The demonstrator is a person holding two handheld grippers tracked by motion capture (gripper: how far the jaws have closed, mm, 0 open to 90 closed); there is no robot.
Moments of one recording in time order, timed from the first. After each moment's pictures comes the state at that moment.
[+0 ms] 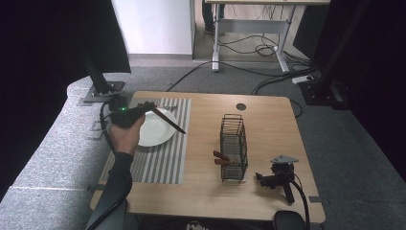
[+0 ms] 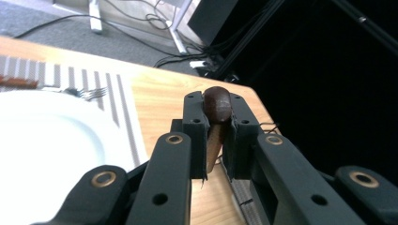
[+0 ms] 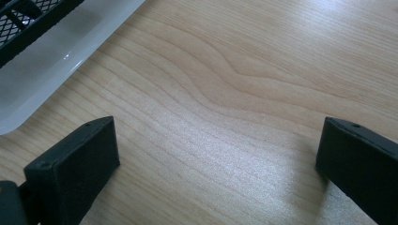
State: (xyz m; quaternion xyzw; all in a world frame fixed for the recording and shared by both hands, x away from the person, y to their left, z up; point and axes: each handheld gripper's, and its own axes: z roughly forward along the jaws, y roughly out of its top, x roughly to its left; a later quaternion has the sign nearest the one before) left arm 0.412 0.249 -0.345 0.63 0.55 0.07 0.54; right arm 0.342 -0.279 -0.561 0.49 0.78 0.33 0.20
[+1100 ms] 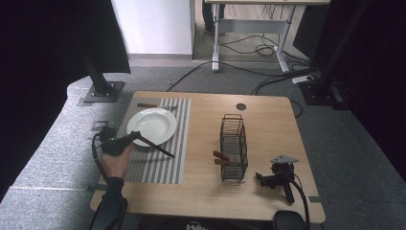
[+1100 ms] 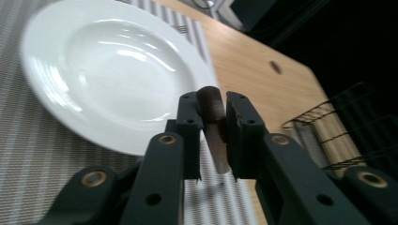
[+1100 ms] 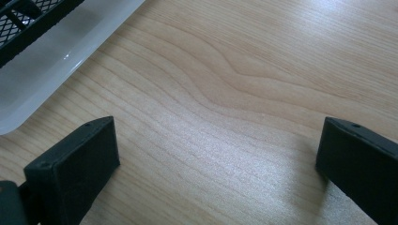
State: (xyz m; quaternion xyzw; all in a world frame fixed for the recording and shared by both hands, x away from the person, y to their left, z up) left arm 0.393 0.303 -0.449 0.61 0.62 0.07 0.49; right arm 0.342 -0.278 -0.562 0.49 0.78 0.33 0.20
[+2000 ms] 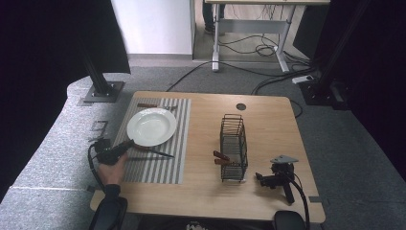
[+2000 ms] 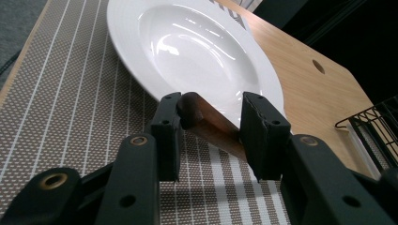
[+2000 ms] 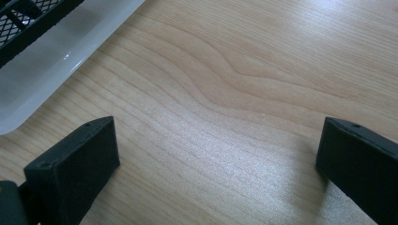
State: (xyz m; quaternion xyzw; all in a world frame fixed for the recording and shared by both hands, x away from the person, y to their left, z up) left arm 0.389 0.338 -0.507 0.59 0.64 0.10 0.48; right arm 0.342 -0.278 -0.562 0.49 0.78 0.33 0.20
